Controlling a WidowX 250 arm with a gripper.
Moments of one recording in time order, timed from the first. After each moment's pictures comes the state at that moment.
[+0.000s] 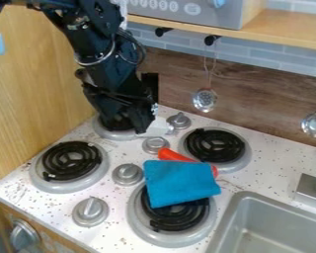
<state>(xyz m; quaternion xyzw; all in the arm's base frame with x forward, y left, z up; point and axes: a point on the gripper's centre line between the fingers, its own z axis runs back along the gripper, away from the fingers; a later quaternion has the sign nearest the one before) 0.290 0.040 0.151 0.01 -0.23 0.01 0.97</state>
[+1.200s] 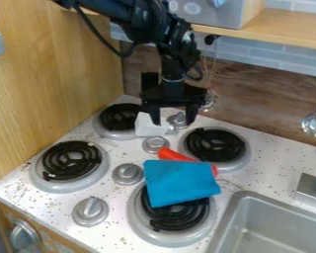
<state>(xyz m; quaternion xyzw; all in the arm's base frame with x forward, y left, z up) 0.432 0.056 0.073 0.04 -0.20 0.31 0.93</state>
